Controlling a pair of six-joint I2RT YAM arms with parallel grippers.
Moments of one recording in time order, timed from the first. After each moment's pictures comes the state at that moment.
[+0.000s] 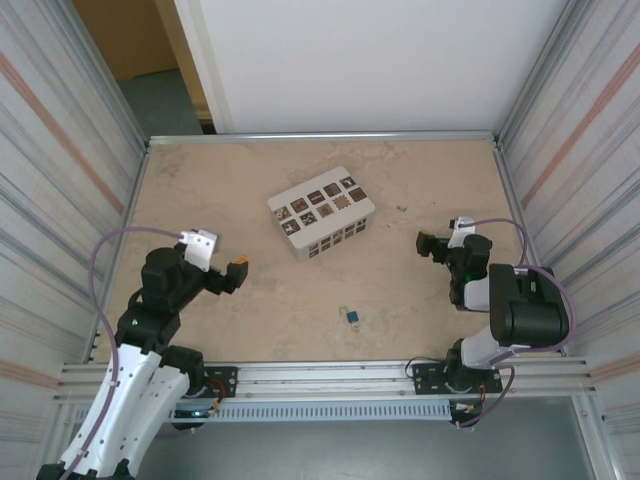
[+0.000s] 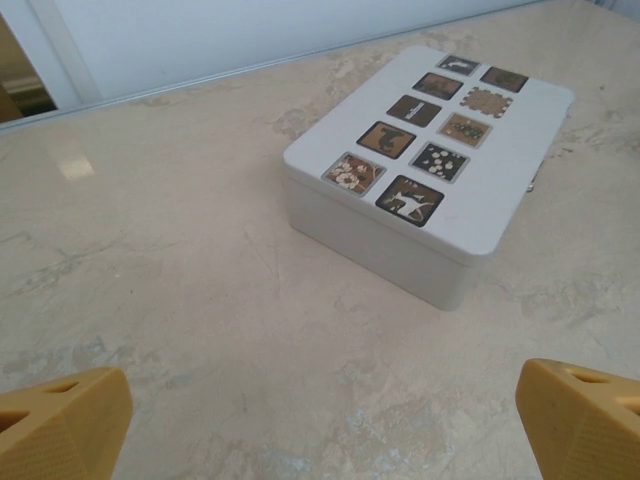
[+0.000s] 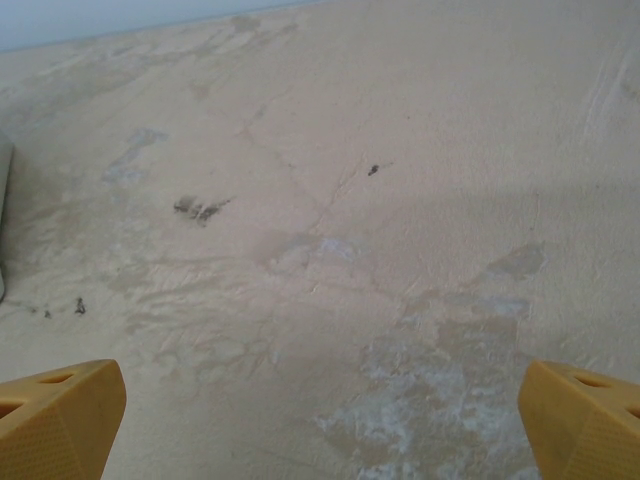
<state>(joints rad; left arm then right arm) -0.25 0.53 0.55 -0.48 0.15 0.10 -0.10 1.53 0.27 0.87 -0.16 0.09</state>
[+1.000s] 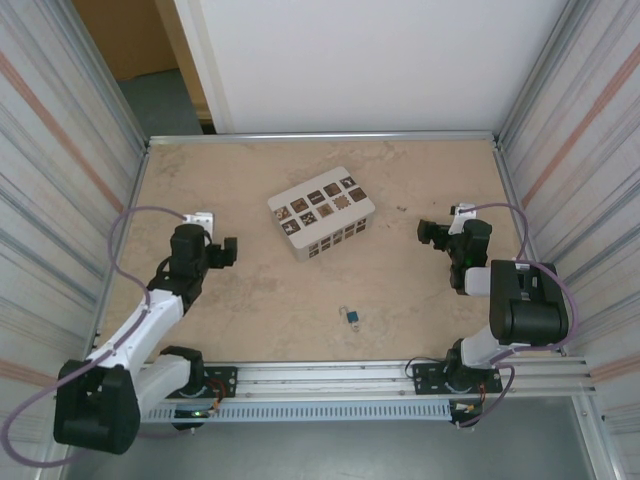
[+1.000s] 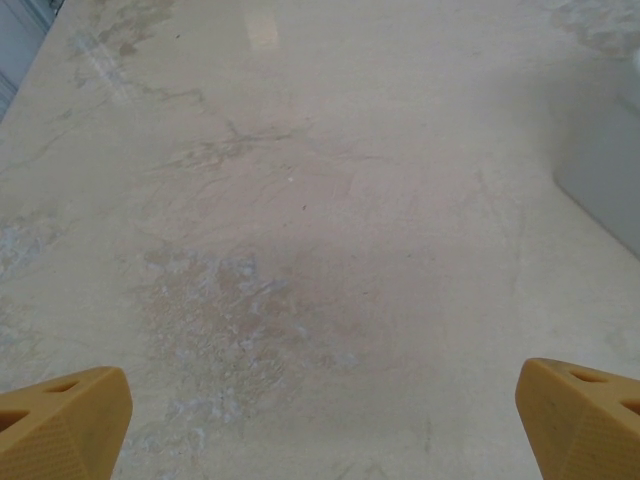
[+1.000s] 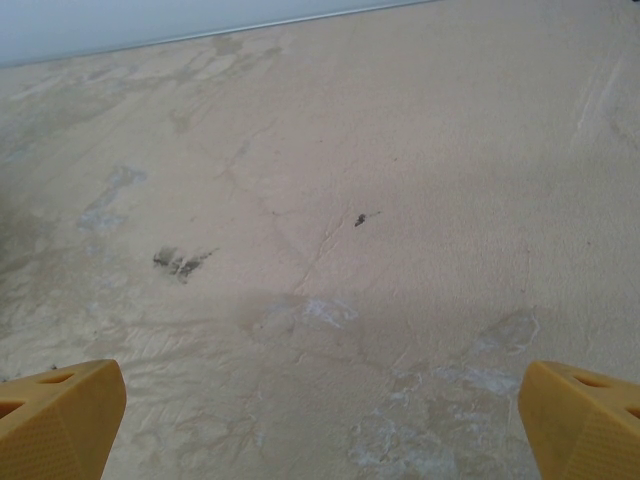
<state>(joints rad) -0.17 1.02 0.48 -0.07 -0.21 -0.02 -0.08 1.53 0.39 0.73 -0.12 0.09</state>
